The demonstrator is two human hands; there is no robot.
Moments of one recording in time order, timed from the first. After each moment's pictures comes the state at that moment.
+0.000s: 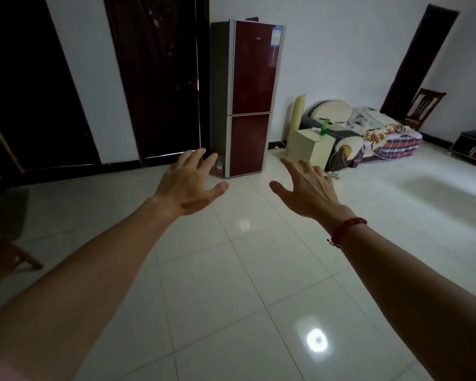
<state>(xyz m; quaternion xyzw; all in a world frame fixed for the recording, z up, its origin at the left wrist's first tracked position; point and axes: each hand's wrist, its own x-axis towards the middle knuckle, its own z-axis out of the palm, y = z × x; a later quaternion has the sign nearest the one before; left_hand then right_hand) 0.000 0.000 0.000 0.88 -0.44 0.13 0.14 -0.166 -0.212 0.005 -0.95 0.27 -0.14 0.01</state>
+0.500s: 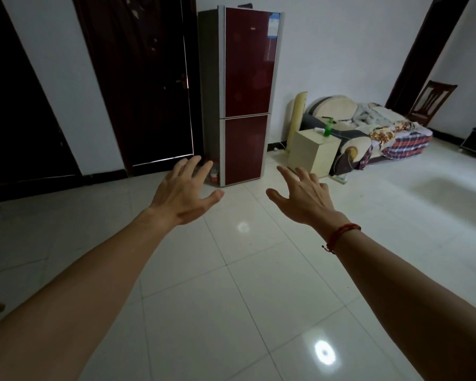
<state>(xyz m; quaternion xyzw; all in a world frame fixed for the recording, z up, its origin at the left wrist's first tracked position) 0.196 -0.183 -0.039 0.88 -0.44 0.11 0.12 0.024 -0.392 -0.033 -0.95 0.29 -0.10 0.03</state>
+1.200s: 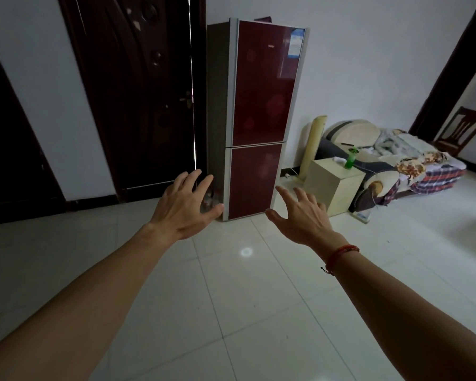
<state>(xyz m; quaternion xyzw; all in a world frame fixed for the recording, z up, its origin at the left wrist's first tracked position) 0.502 -0.431 -0.036 0.89 -0.42 0.11 0.14 0.337 -0.642 -0.027 -0.96 0.27 -0.08 0.03</state>
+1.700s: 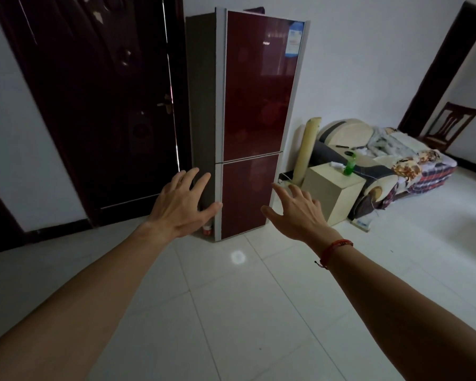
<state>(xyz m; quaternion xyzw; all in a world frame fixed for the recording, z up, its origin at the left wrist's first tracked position) 0.763 -0.580 -0.028 0.88 -0.45 0.11 0.14 0.587 -0.780 -0.021 -0.95 0.30 -0.08 0.04</state>
